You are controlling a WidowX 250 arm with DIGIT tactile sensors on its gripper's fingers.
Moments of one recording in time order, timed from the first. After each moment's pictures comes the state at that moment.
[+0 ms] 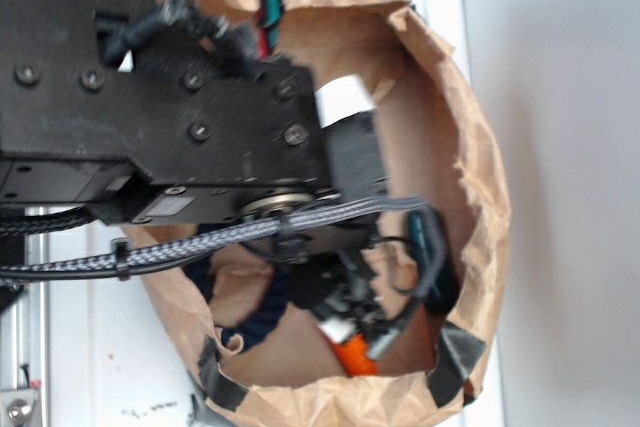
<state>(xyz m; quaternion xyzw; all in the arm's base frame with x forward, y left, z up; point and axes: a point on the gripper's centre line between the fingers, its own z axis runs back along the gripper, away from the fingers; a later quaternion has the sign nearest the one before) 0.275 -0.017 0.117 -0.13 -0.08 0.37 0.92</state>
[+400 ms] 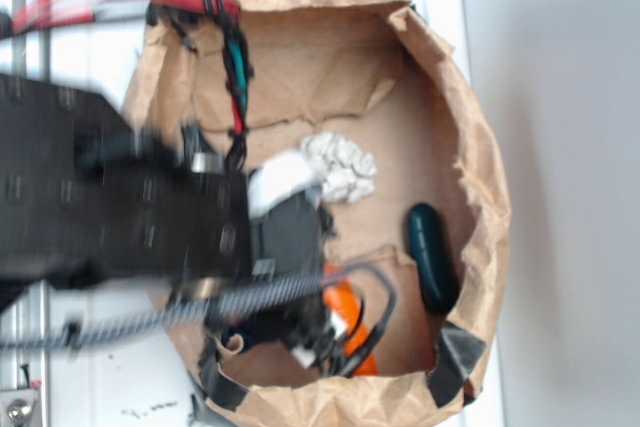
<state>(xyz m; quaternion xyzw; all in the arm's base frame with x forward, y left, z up) 0.268 -0.046 0.087 -0.10 -0.13 0.31 0.94</state>
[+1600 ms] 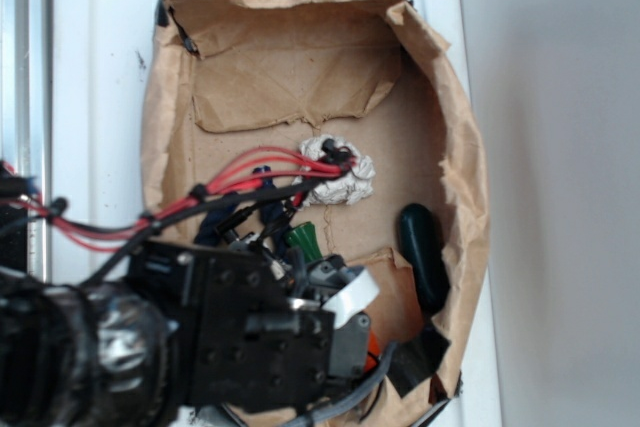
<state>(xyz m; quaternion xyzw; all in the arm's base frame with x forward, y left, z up) 0.275 -0.074 0.028 -0.06 -0.07 0.27 0.96</state>
